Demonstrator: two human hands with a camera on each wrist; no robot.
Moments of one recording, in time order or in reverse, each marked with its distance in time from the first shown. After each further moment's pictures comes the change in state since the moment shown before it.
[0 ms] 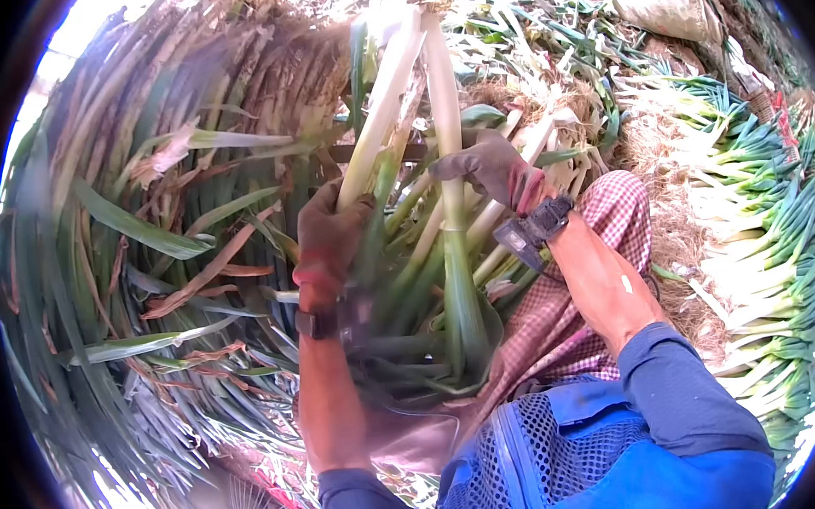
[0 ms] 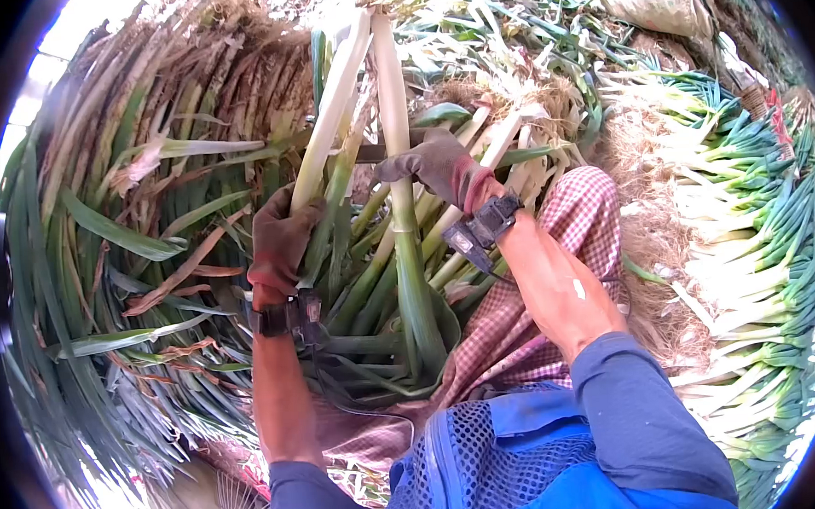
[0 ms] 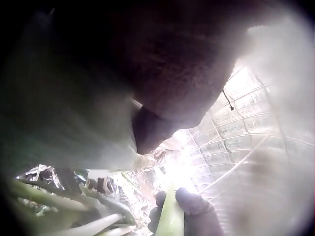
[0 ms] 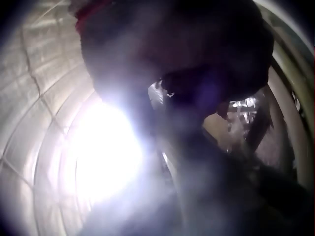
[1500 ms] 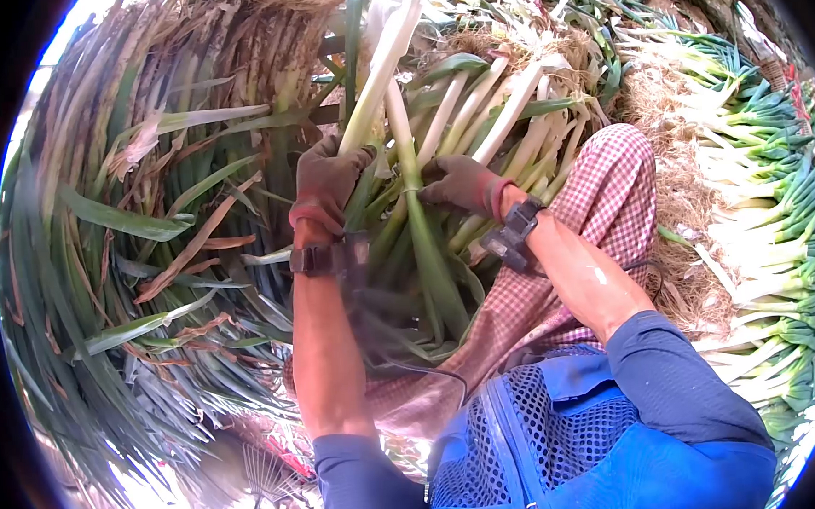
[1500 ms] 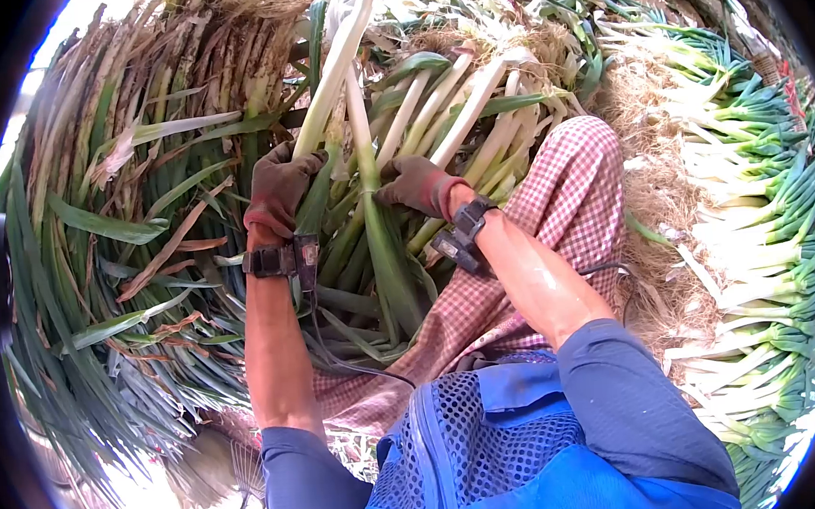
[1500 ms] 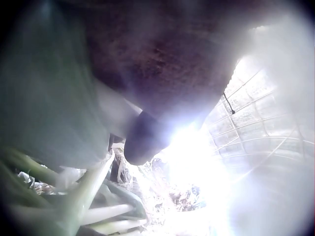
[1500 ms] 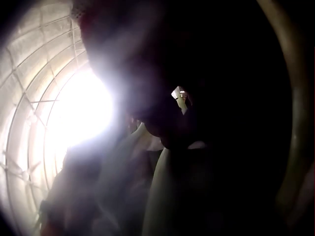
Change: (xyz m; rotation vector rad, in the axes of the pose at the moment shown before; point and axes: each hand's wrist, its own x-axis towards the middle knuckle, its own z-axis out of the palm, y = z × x) left_hand 0.020 0.002 0.037 0.162 -0.055 -0.203; right_hand -0.025 0.093 0.016 -0.089 -0.130 0.300
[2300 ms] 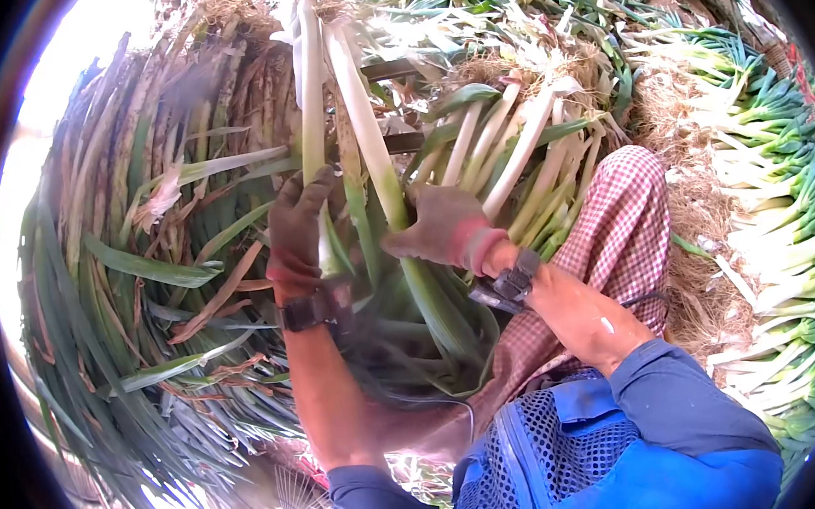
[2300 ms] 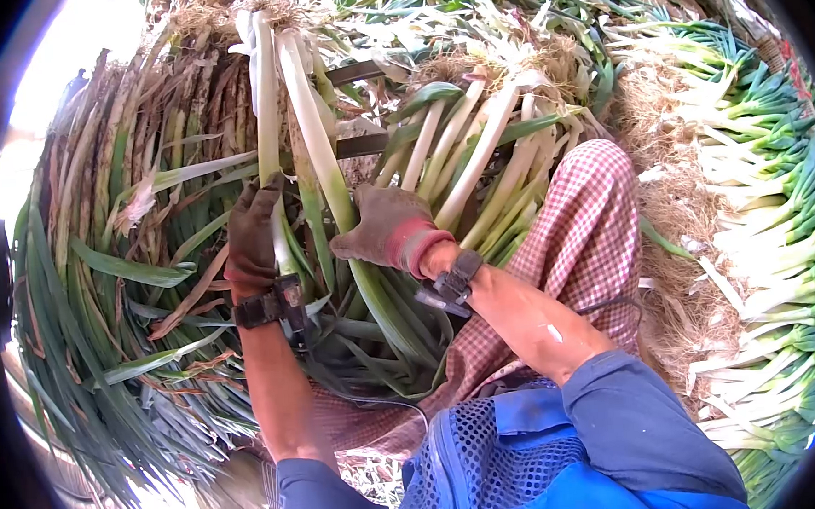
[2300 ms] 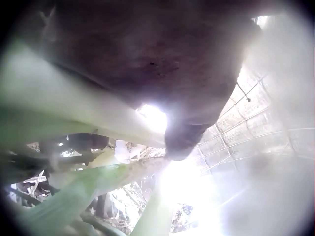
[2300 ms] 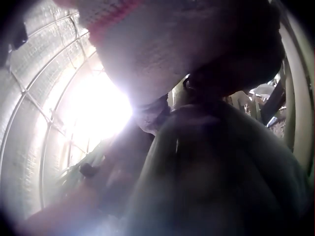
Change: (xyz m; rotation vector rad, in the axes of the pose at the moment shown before) left_hand 0.006 0.021 -0.056 -0.264 0.053 0.124; right_hand -0.041 -0.099 0.046 -0.564 0.192 -0.160
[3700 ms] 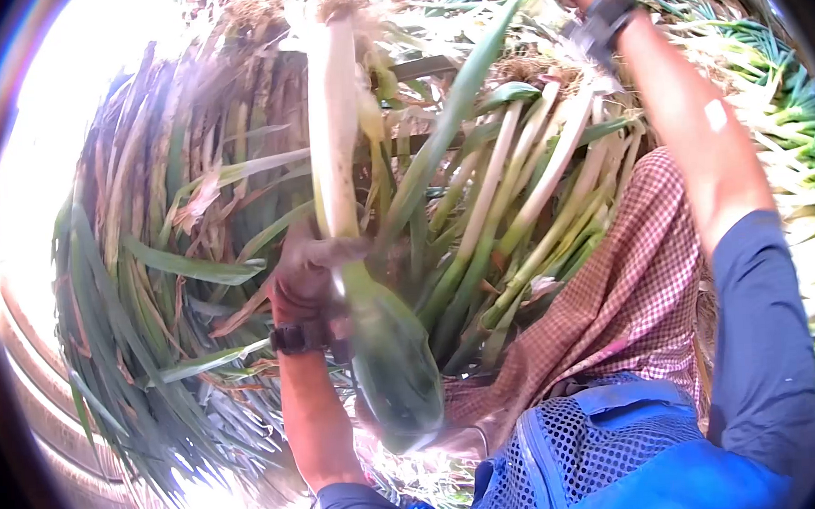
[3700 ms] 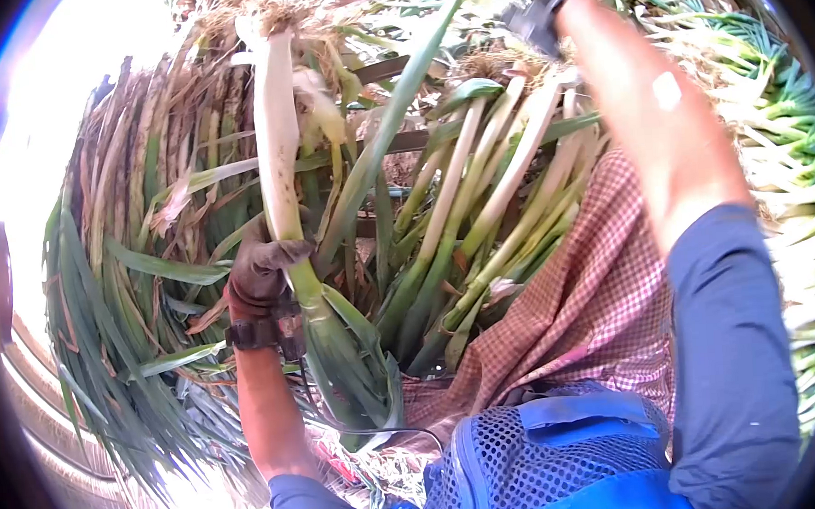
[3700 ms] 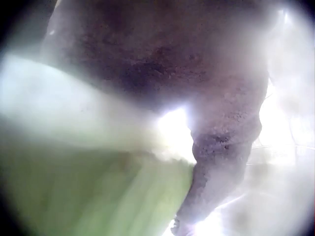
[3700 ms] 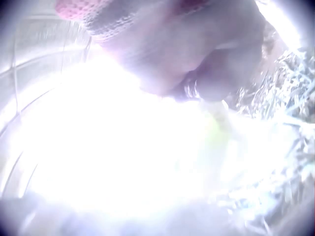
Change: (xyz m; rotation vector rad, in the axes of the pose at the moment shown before) left_hand -0.032 0.061 -0.034 0.074 -0.355 -0.154; right_hand 0.149 0.027 -0.267 -0.360 0.836 -0.298
